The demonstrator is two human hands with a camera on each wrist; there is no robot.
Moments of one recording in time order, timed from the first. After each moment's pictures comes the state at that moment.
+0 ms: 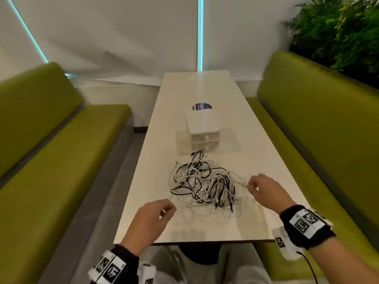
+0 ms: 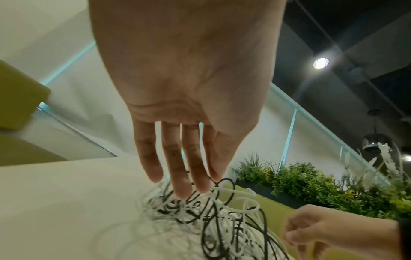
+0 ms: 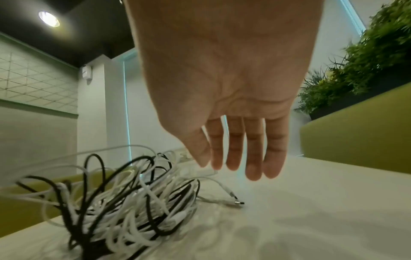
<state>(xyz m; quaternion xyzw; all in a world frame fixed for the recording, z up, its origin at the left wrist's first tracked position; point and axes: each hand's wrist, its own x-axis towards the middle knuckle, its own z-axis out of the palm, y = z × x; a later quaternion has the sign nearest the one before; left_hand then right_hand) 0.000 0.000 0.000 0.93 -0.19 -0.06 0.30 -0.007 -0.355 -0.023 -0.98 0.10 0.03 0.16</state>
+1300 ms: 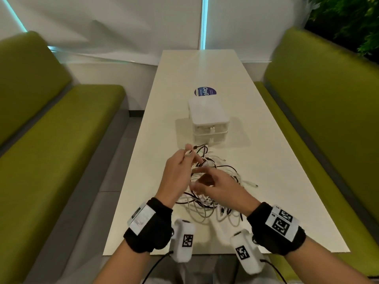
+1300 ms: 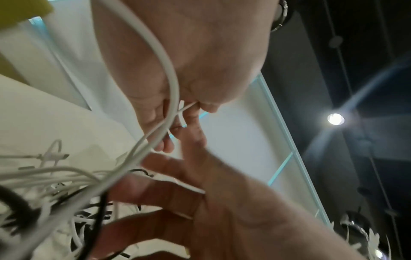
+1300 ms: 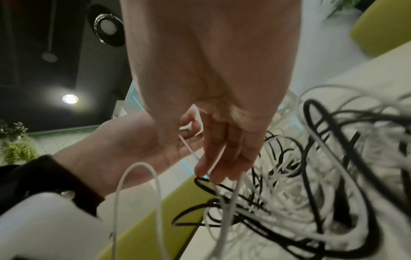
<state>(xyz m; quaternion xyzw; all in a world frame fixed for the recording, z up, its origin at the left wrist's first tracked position) 0.098 -0.090 0.025 0.78 -0.10 -0.05 0.62 0.049 -0.231 0.006 -0.85 -0.02 0.10 0.52</state>
